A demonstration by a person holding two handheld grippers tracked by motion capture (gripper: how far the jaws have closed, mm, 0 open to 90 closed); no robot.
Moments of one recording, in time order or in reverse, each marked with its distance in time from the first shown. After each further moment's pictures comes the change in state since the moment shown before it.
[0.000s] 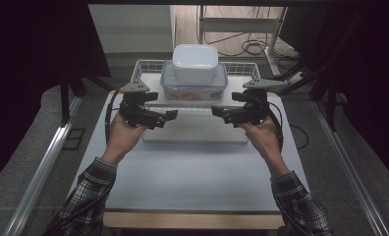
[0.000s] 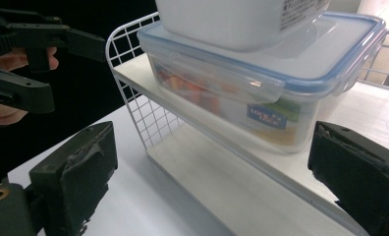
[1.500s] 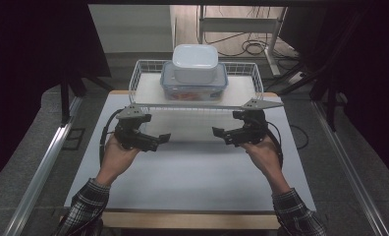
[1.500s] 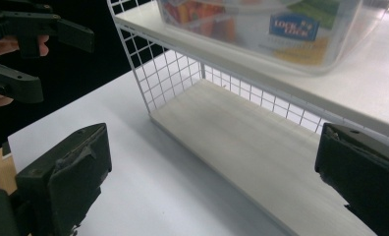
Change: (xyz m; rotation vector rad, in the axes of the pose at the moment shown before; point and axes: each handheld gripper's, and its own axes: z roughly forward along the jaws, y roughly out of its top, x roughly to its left) left arm -0.007 -0.059 -0.005 0.068 0.007 -0.014; right arm 0.006 -0.049 0.000 0.065 0.006 -0.010
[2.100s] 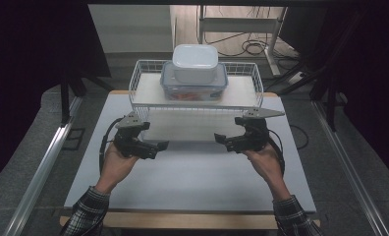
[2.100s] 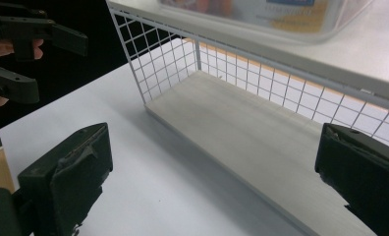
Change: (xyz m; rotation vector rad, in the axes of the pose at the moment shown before) left arm -0.001 -0.025 0.003 0.012 0.001 -0.022; right arm 0.001 -0.021 -0.002 -0.006 -0.018 -0.001
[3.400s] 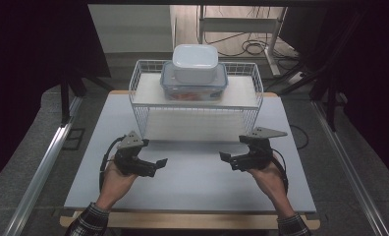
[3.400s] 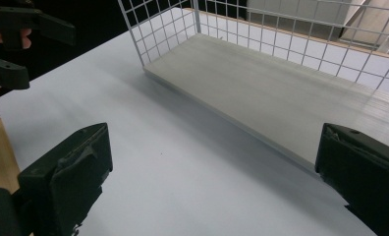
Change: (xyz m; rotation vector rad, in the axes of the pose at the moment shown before) left arm -0.015 -0.048 0.005 0.031 0.009 -0.008; right arm 0.002 -0.052 -0.008 0.051 -0.008 0.025
